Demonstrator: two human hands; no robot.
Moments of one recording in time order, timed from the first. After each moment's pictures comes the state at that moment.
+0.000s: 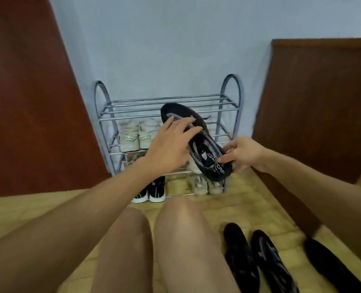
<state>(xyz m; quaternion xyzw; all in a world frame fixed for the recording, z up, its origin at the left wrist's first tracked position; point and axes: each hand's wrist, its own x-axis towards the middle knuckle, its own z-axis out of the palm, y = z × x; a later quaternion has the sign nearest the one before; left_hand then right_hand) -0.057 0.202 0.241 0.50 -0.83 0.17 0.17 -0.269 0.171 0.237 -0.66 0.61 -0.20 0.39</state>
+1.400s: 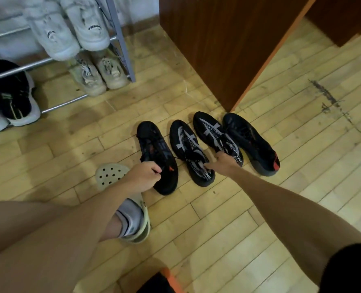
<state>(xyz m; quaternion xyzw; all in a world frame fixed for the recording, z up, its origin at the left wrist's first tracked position) -0.261 0.228 -0.095 0.56 -0.65 -0.50 -0.10 -0.511 0.264 -0.142 -0.39 0.81 0.03 0.43</state>
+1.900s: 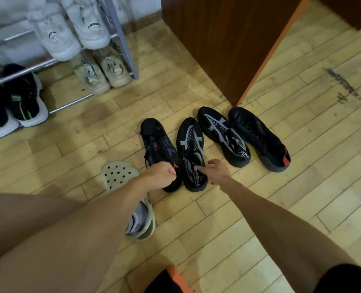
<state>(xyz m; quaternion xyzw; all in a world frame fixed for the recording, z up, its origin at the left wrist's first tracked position) -0.297 0.235 -0.106 0.54 -0.66 -0.49 -0.18 -0.479 0.286 -0.186 -0.26 0.82 -0.11 0.50</state>
